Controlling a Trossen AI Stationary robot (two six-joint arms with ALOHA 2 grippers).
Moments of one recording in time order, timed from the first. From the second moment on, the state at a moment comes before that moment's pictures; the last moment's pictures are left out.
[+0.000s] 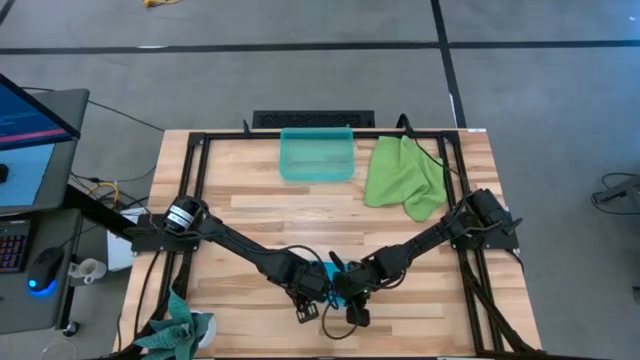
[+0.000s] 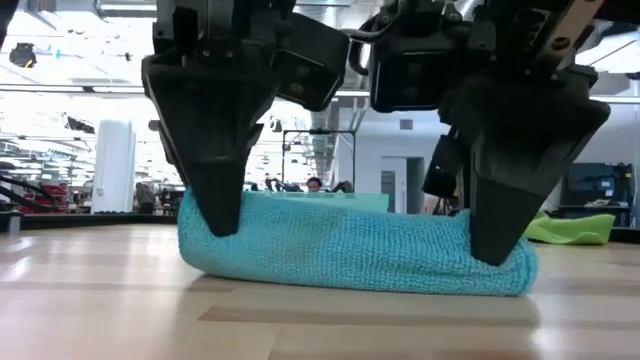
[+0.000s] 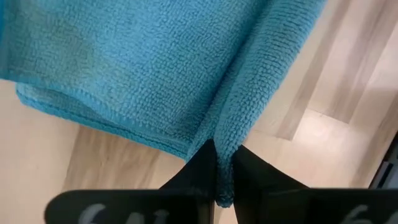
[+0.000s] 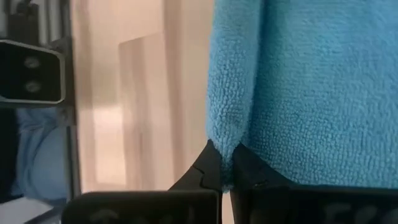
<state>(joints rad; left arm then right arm) -0.43 2.06 1.48 -0.75 0.12 -0.81 0.50 1.97 1.16 -0.27 -0.24 0.59</state>
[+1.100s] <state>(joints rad) -0.41 2.06 1.47 -0.65 0.31 -0.82 0.49 2.00 1.16 -0.23 -0.36 0.64</state>
